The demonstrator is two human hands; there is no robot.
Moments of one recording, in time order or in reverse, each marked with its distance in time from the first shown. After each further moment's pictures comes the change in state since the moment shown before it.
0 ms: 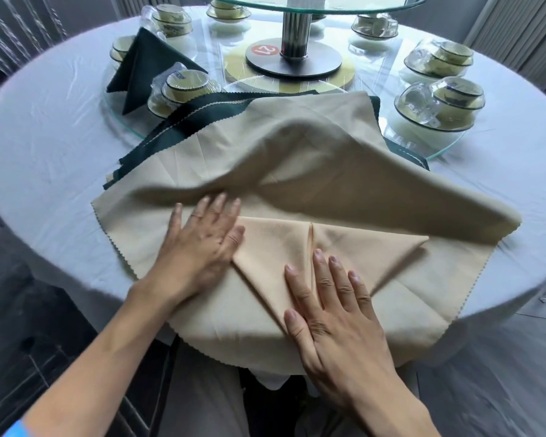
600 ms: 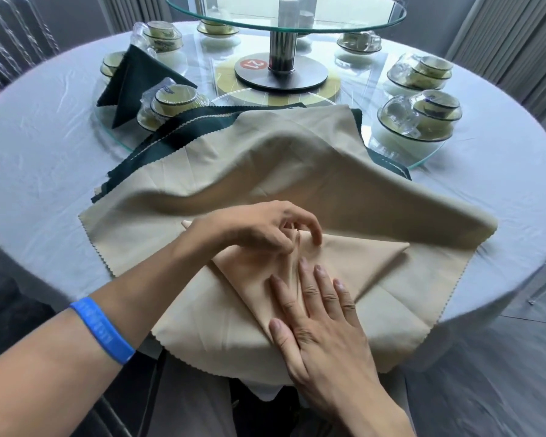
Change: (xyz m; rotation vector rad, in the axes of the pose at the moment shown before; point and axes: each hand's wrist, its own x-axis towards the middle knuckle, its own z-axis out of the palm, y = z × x) left_hand 0.064 0.074 -0.047 -0.476 -0.412 0.669; right_hand -0.003 0.002 0.000 0.066 0.007 -0.014
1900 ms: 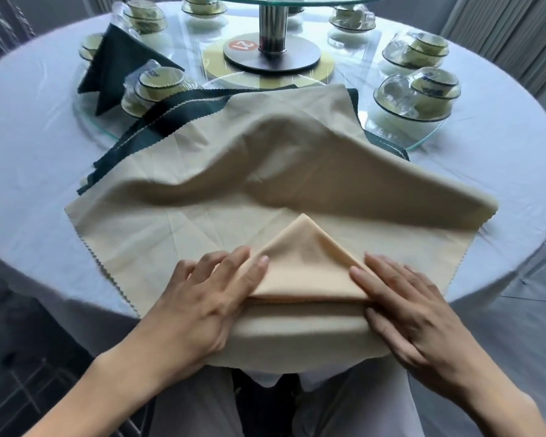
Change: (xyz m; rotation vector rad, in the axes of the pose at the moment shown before) left_hand -0.116 -0.009 0.105 0.794 0.511 -0.155; right_hand -0.024 0.105 -0.038 0.133 -0.056 -0.105
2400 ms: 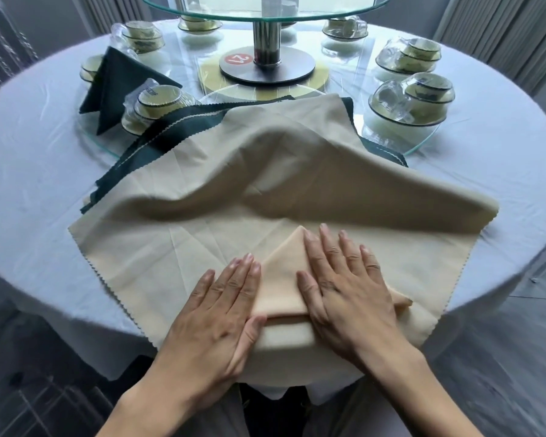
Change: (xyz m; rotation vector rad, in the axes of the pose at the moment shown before) left_hand -0.004 0.018 0.015 -0.081 -0.021 -0.110; right_hand 0.074 -0.067 0.029 -0.120 -0.059 0.276
